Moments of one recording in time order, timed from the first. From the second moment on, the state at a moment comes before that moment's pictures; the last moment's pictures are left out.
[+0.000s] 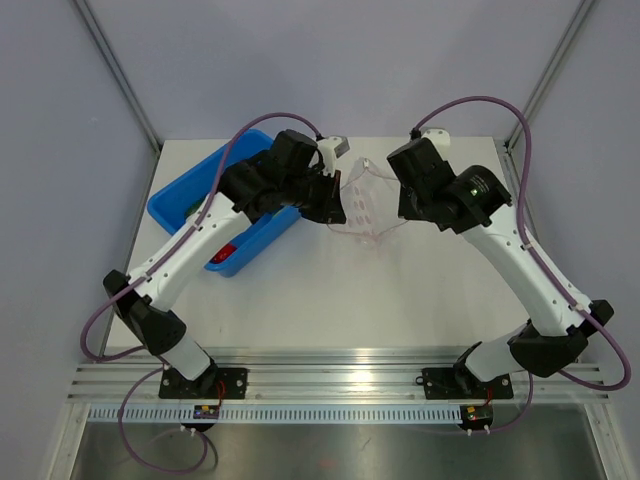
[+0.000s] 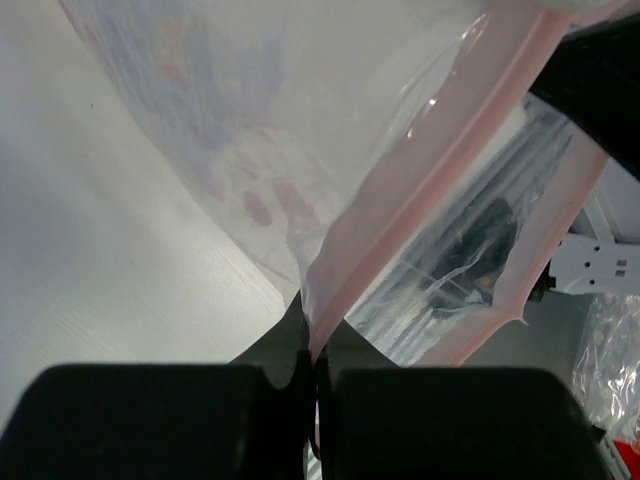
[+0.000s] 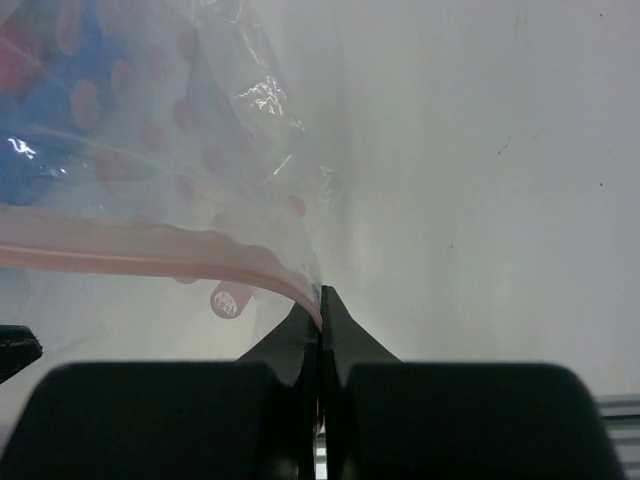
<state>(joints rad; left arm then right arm) -0.73 1.60 1.82 -0.91 0.29 -0.37 0.71 1.45 1.86 -1.26 0.53 0.59</state>
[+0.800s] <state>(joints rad) -0.72 1.82 1.74 -0.92 0.52 -0.25 0.71 1.55 1.61 -1.14 0.28 0.59</state>
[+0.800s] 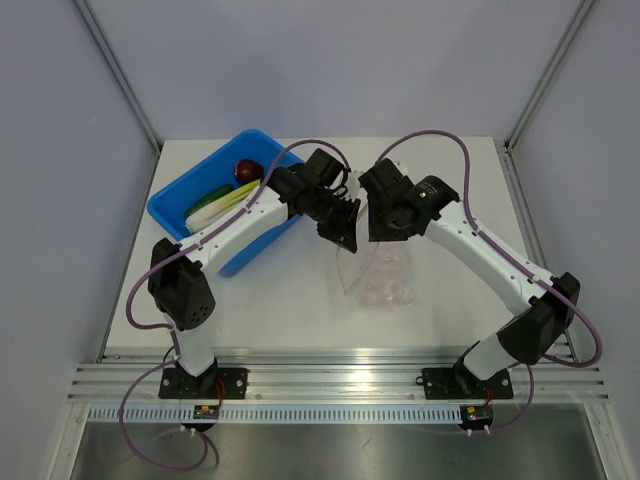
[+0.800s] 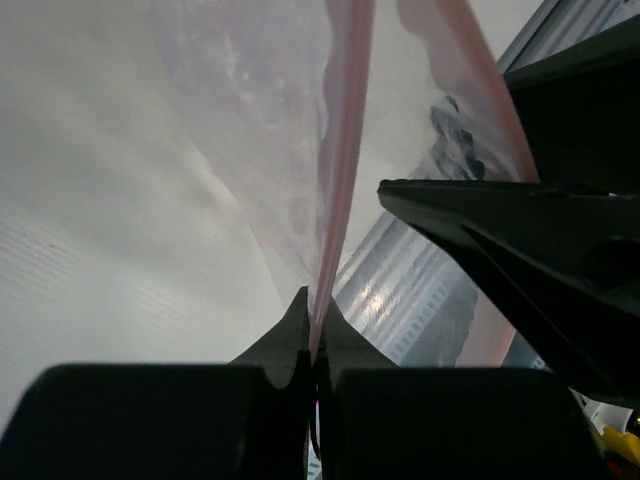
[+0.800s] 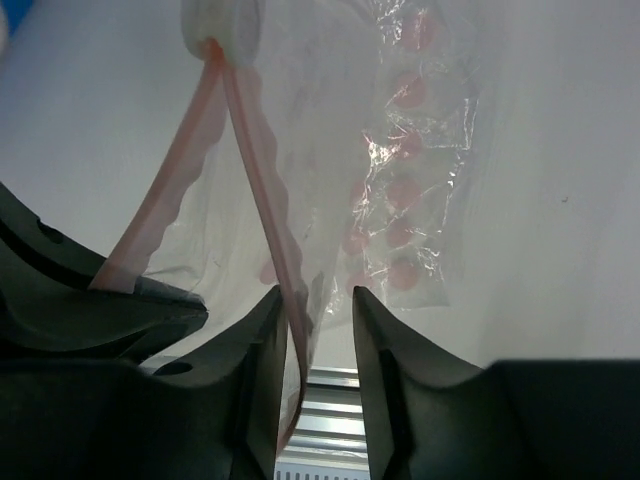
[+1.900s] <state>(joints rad) -0.62 1.82 1.64 -0.79 0.60 -0.33 0.71 1.33 1.40 -0.96 0.22 0.76</state>
